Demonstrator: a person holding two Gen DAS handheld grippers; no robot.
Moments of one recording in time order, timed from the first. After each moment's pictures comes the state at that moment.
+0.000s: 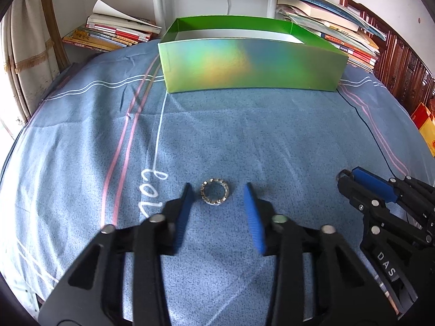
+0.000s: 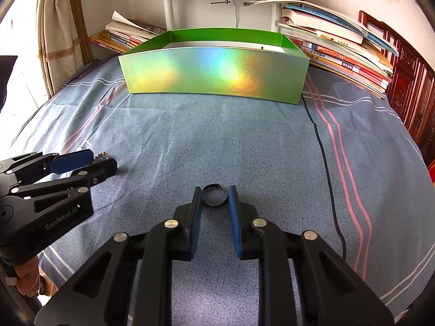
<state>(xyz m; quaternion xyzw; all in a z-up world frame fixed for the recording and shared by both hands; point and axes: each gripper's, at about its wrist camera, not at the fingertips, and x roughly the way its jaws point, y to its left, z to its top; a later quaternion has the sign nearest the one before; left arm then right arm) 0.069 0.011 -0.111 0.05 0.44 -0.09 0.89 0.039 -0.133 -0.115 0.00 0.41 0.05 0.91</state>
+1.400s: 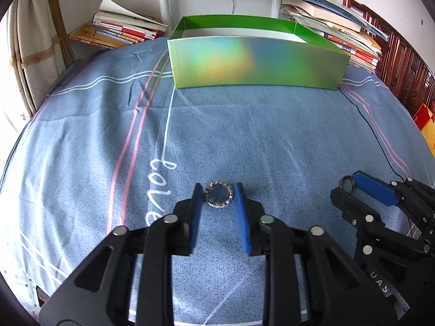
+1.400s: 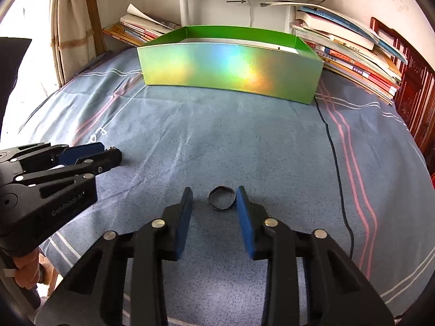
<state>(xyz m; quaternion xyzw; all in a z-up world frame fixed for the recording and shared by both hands) 0.061 0.020 -0.110 0.05 0.44 -0.07 0.89 0.031 -0.122 -0.114 -0.02 0.42 0.08 0.91</state>
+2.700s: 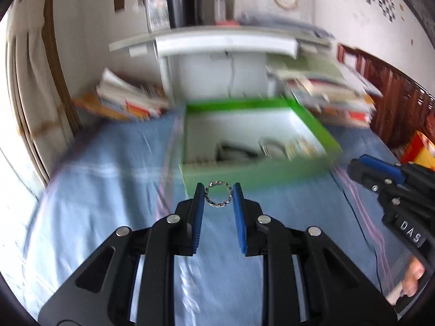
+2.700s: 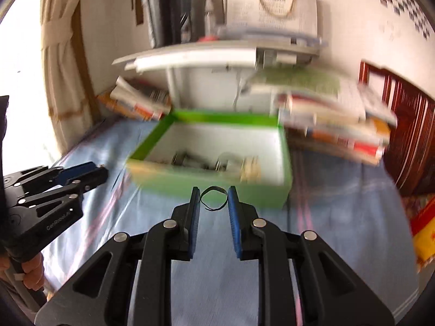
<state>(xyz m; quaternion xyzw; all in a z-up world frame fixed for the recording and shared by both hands) 0.124 0.018 0.010 0.06 0.33 -0.08 0.94 0.114 -0.155 0.014 0.01 0.31 0.07 0.95</state>
